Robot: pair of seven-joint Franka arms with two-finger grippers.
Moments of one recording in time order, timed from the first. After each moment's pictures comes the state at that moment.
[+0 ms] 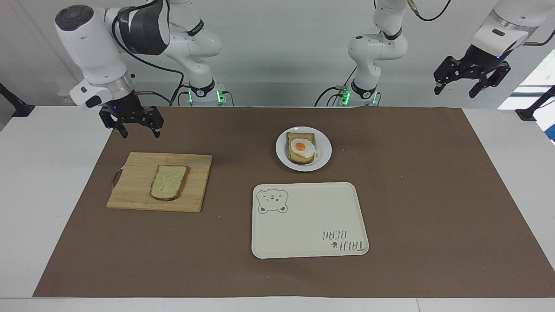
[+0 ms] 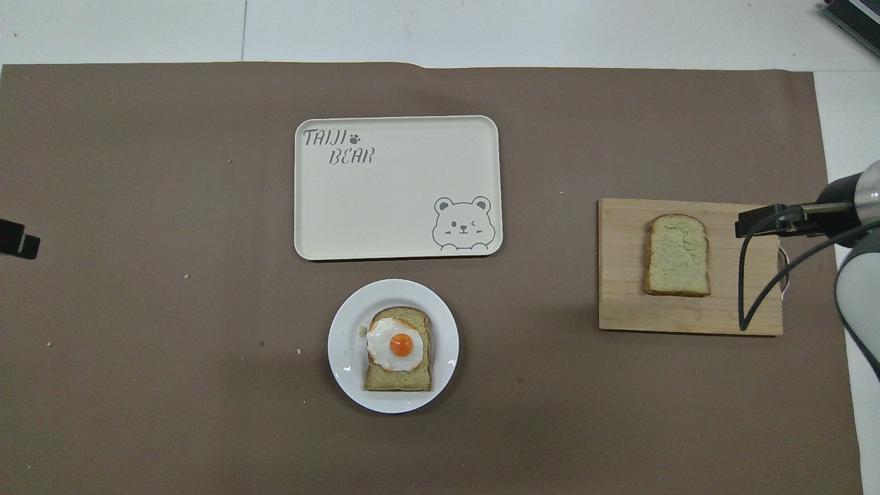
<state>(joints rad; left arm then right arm) -0.02 0.00 0.00 -1.36 -0.03 1.33 0.14 0.06 -0.01 -0.11 -1.80 -0.01 1.82 -0.04</state>
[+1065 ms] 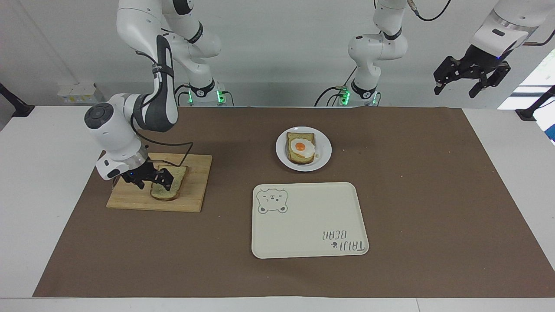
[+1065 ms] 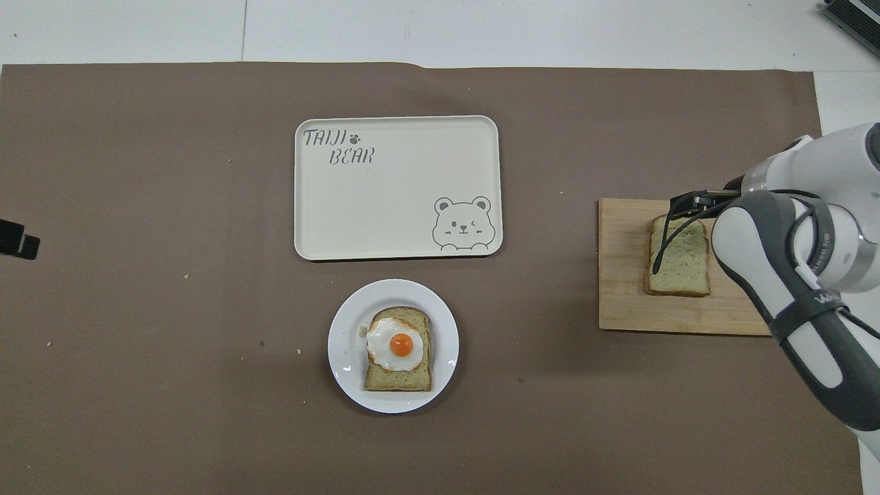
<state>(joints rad) -0.02 0.00 0.00 -1.36 -0.03 1.33 0.14 0.01 0.29 -0.11 -1.89 0.09 2.20 -0.04</state>
